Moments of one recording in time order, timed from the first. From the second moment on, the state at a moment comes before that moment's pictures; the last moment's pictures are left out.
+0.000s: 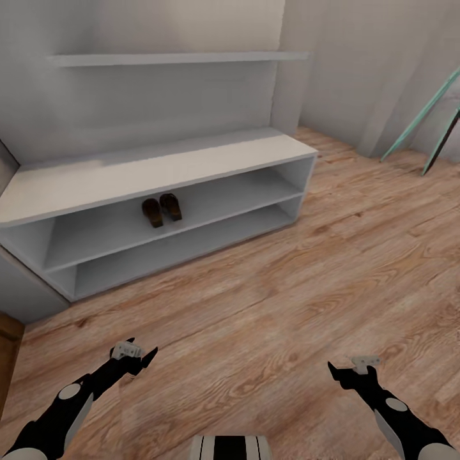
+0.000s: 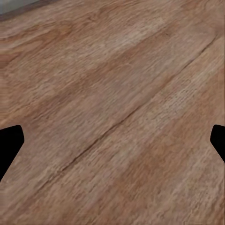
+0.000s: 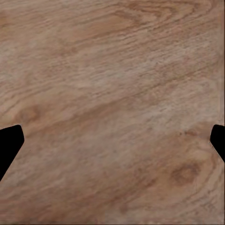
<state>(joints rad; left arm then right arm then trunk) -0.47 0.21 0.09 -0.64 0.01 -0.22 -0.57 -0.54 -0.27 0.06 -0.35 -0.13 -0.25 0.19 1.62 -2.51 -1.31</state>
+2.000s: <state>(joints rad) -0.47 0.11 0.09 -0.64 0.01 -0.21 -0.12 -0.52 -0.23 0.06 -0.10 -0.16 -0.52 0.03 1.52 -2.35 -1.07</state>
